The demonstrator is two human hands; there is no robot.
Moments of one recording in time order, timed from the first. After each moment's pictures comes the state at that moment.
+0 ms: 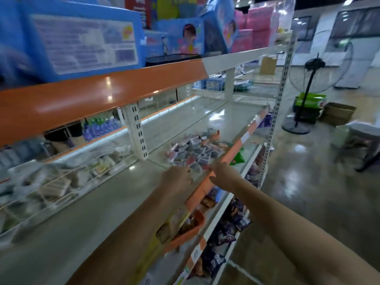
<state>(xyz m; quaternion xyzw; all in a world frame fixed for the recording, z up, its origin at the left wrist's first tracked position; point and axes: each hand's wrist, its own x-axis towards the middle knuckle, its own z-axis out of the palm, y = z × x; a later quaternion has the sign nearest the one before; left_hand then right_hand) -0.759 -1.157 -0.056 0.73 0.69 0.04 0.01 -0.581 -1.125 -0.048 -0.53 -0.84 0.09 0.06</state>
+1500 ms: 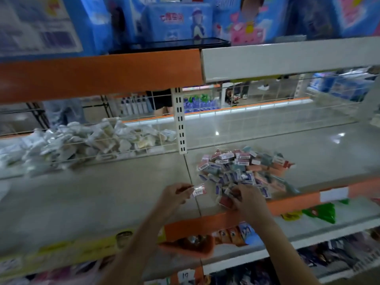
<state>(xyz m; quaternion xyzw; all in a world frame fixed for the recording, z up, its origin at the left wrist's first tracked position) -0.721 -1.134 -0.089 0.27 0.77 0.54 0.23 -0.577 -0.962 -0.103 -0.30 -0.92 0.19 0.16</state>
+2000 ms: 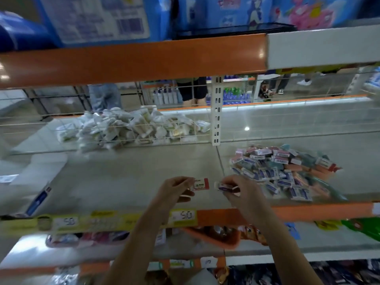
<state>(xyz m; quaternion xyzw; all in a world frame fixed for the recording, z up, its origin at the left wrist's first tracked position) -0.723 -1.219 -0.062 0.14 0.71 0.64 0.26 -0.606 -1.048 -0.064 -0.10 -0.90 0.37 0.18</state>
